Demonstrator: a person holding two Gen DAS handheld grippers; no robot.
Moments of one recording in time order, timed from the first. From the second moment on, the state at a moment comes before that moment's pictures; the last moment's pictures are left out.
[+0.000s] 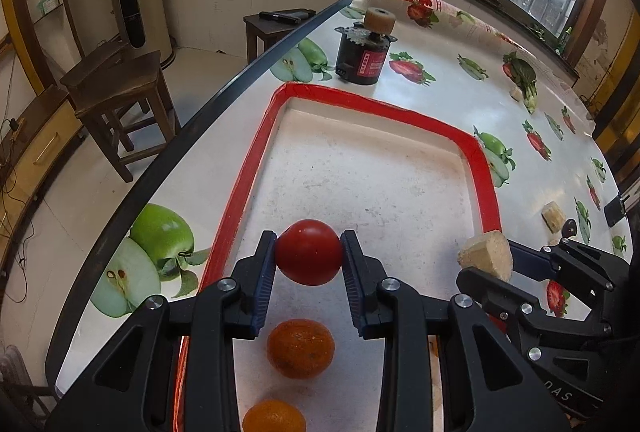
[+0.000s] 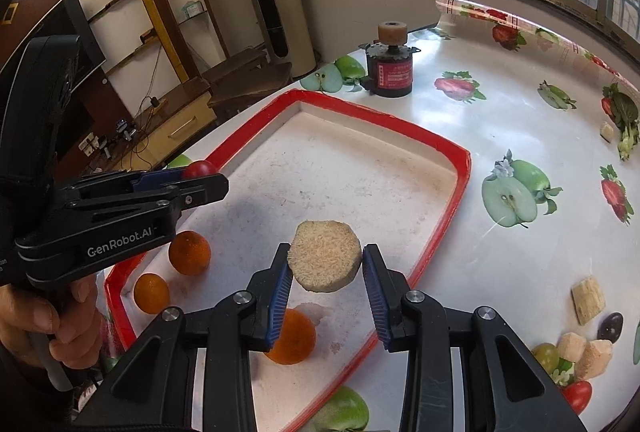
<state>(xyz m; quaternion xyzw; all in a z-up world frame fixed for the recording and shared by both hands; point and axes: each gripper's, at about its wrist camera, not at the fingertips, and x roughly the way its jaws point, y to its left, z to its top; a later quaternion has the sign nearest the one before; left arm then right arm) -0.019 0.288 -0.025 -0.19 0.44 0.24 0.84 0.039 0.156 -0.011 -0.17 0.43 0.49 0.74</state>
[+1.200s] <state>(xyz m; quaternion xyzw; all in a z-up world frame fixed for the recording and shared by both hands) -0.036 0.246 -0.012 -0.20 0.44 0.24 0.84 0.043 0.093 0.009 -0.14 0.42 0.47 0.76</state>
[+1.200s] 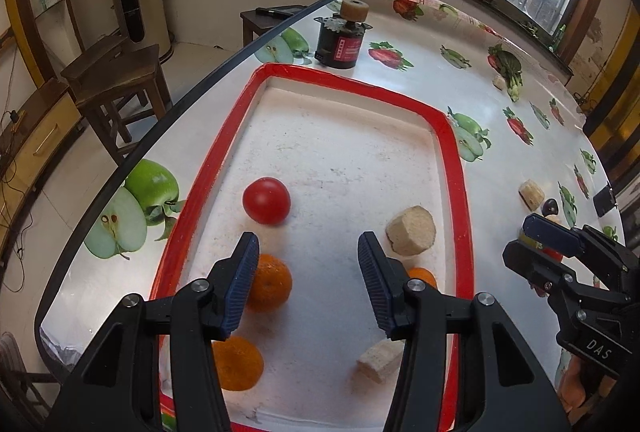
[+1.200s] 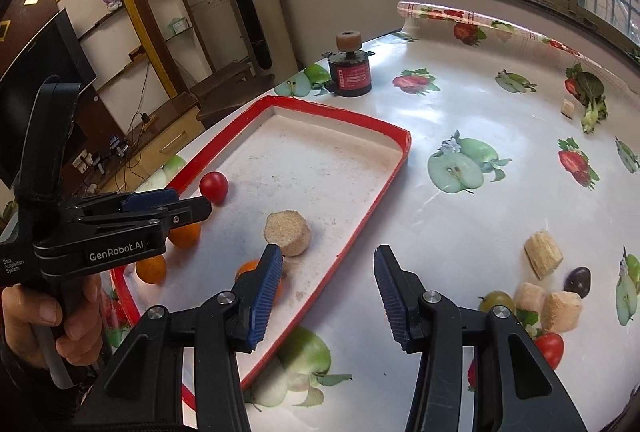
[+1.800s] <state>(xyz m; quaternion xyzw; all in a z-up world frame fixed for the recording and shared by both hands) -0.025 0.183 -0.007 -0.18 0.45 0.19 0.85 0.055 0.011 0.017 -0.11 0.42 0.42 0.79</state>
